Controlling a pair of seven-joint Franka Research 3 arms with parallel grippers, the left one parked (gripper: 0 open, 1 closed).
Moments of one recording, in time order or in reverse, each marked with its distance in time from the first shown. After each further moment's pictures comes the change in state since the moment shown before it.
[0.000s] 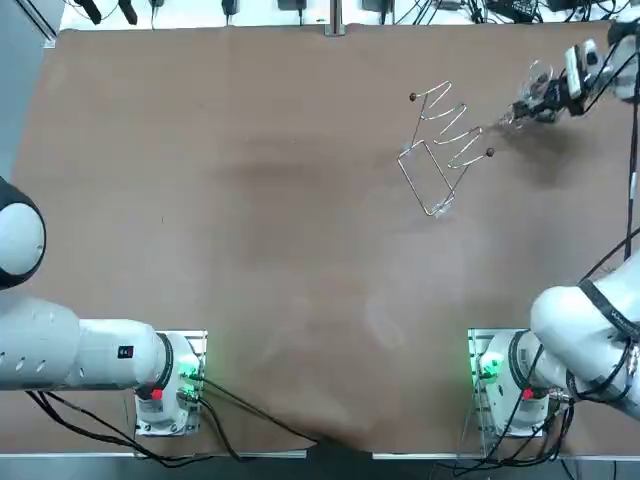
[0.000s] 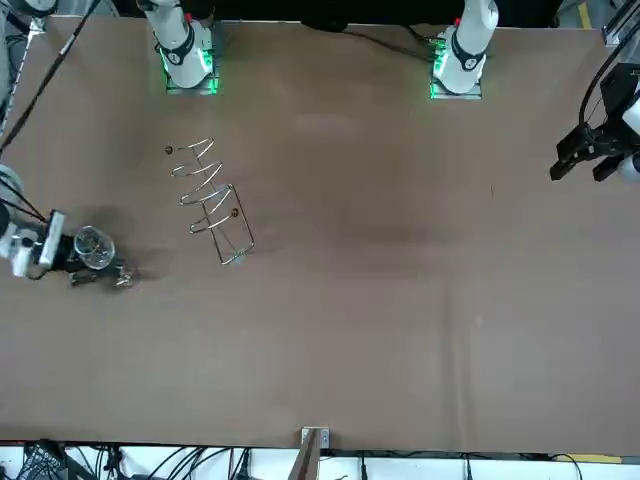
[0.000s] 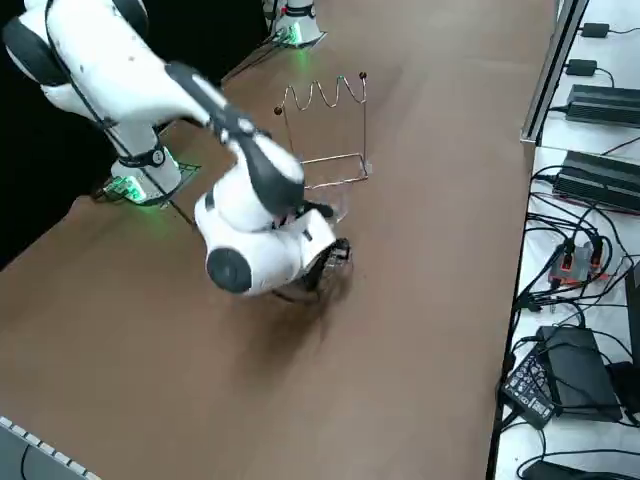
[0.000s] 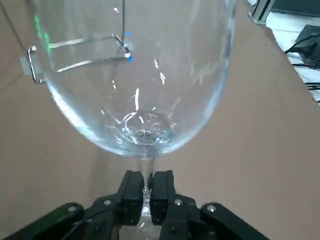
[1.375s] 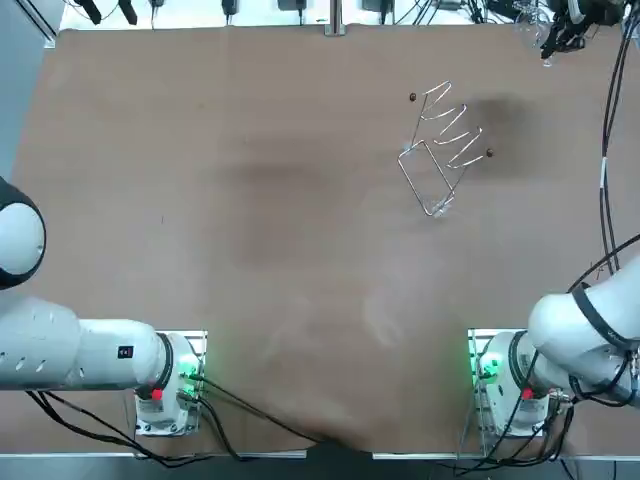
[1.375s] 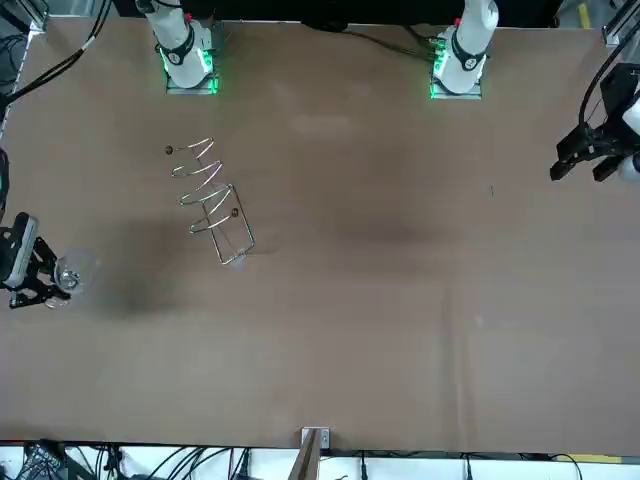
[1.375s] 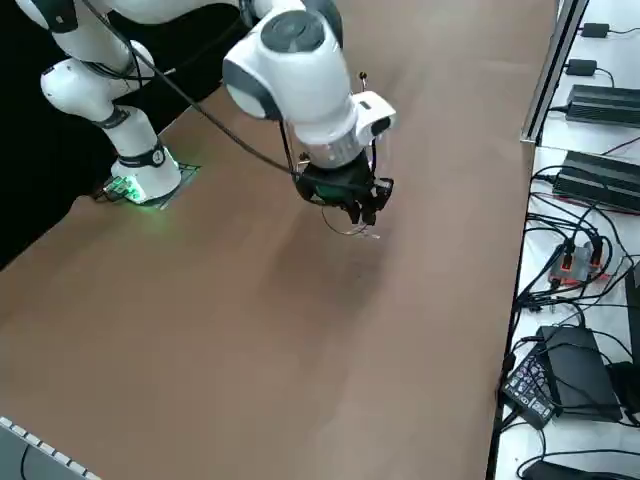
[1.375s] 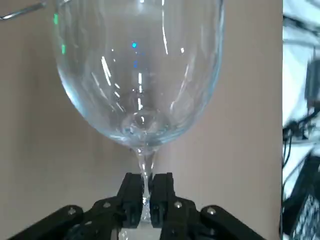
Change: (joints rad) arm 0.182 -0.196 0.006 0.085 -0.531 0.151 0.495
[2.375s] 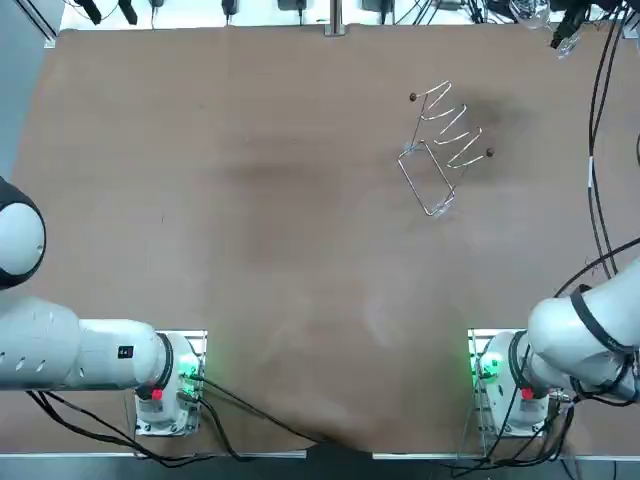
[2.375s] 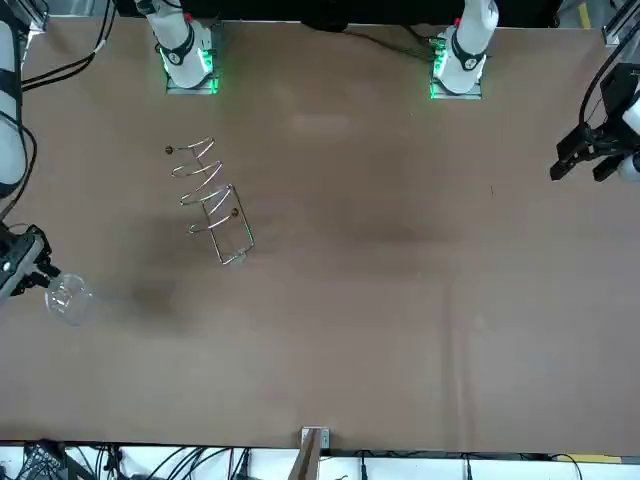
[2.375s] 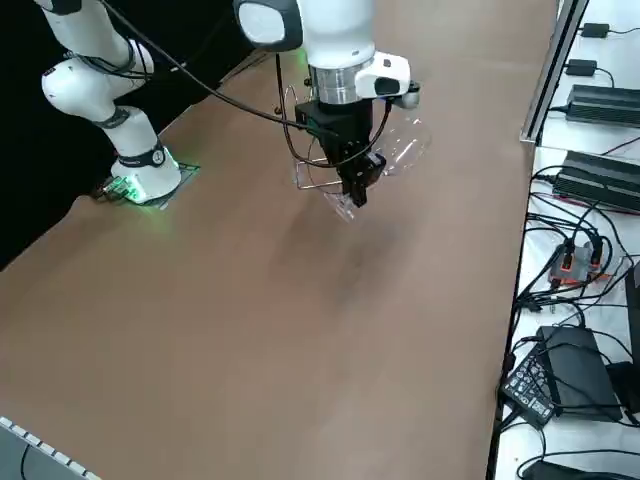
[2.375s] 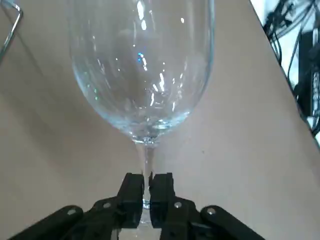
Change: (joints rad) arm 0.073 -0.079 0.001 0.022 -0.220 -0.127 0.784
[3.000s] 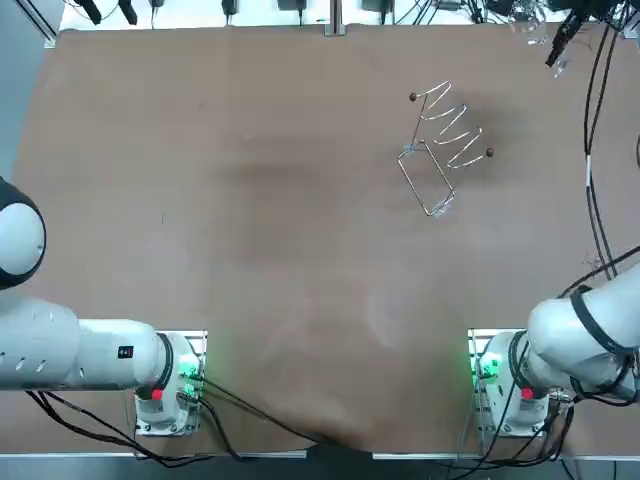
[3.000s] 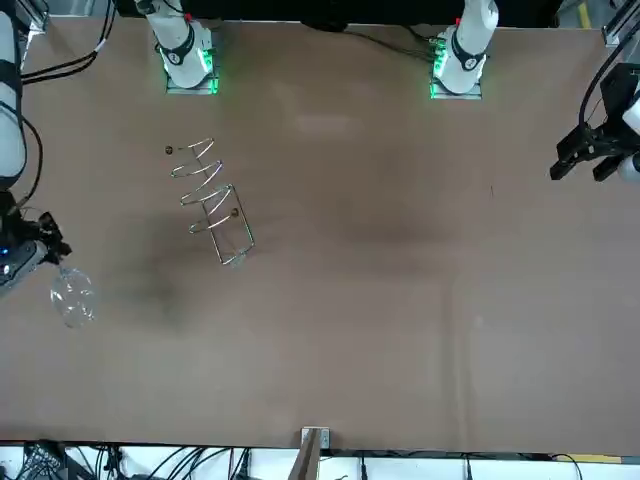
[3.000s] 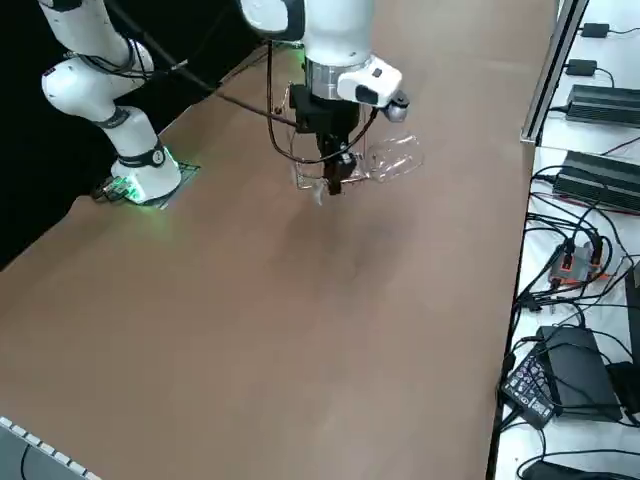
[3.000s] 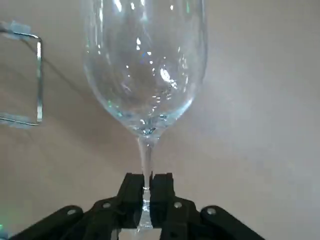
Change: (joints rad) arm 0.022 -0.017 0.016 0.002 -0.003 -0.221 0.364
